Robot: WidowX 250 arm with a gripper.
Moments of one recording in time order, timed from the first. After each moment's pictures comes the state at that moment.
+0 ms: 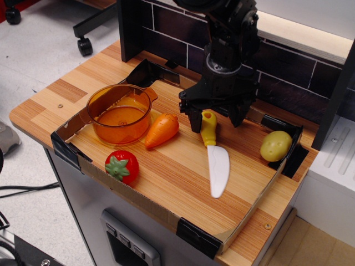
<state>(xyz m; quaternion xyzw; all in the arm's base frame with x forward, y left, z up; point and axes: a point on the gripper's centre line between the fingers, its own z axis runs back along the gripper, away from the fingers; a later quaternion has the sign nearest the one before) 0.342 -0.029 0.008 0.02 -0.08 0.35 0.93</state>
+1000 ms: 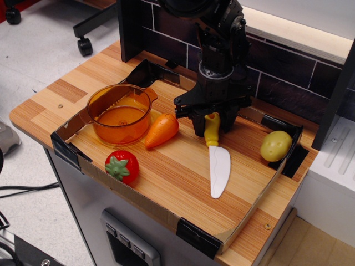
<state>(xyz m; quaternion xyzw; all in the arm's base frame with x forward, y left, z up) 0.335 -0.030 0.001 0.00 -0.06 0.34 0.94</state>
